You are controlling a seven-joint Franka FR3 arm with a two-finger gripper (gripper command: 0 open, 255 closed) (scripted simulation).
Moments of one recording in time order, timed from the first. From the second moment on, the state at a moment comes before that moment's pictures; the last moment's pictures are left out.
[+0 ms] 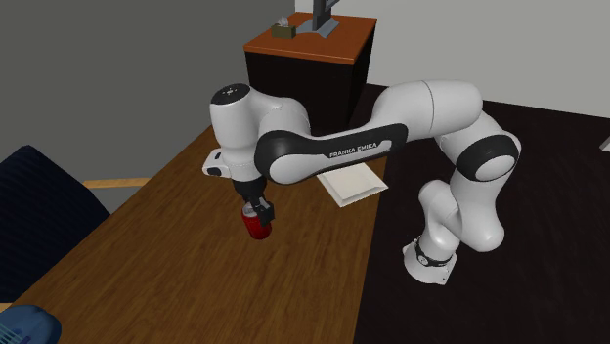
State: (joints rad) arm -0.16 0.12 -0.41 -1.54 0.05 1.65 -0.59
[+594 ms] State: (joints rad) arm -0.17 0.15 -0.41 -1.42 0.06 1.54 -0.60
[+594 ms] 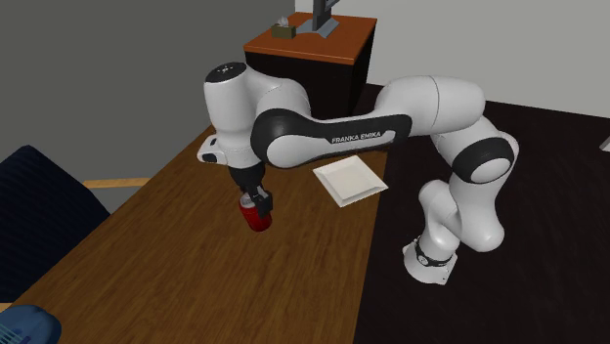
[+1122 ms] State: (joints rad) arm -0.19 0.20 -0.42 -1.25 0.08 1.42 -0.61
